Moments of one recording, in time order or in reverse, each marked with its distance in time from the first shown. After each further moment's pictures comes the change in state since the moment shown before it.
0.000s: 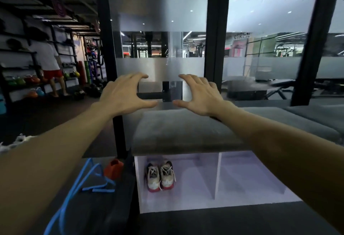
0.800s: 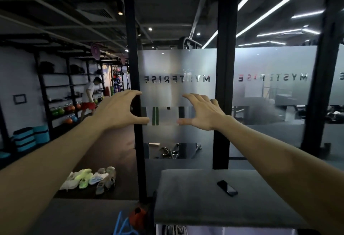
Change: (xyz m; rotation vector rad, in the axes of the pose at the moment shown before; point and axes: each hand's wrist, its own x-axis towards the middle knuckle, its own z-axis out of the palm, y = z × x) left_hand 0.220 0.016 -0.524 0.165 -0.074 -0.071; right_hand 0.260 -0.069 -0.485 0.081 -0.123 -0.083
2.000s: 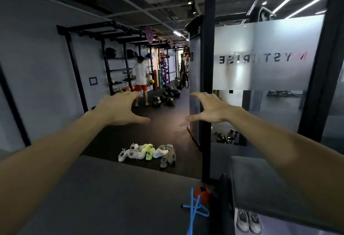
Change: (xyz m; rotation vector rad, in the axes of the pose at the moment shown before) left_hand -0.155 -0.390 -0.035 0.209 -0.298 -0.268; right_hand 0.152 -0.356 0.147 0.212 -0.315 -0.105
